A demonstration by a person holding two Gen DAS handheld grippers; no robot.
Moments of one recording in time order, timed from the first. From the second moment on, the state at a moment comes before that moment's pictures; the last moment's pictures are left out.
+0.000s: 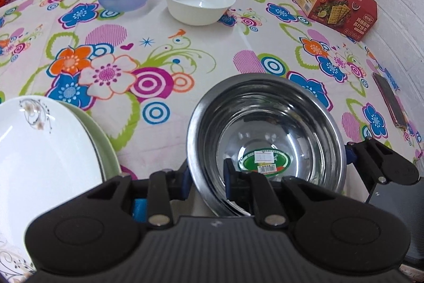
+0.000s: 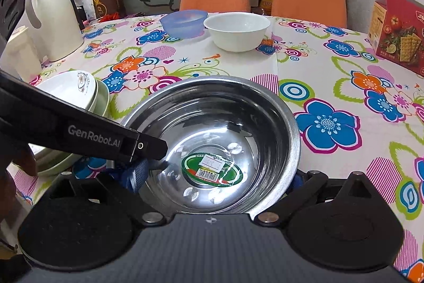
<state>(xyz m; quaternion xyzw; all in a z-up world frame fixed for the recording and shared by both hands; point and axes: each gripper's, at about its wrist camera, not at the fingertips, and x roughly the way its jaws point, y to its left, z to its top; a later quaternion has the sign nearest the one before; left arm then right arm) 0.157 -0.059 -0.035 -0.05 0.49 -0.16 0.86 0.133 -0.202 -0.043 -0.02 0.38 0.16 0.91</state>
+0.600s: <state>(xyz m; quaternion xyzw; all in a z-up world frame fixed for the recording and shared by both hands) 0.179 -0.013 0.020 -0.09 0.41 -0.11 0.90 0.127 -0.266 0.020 0.00 0.33 0.13 0.93</state>
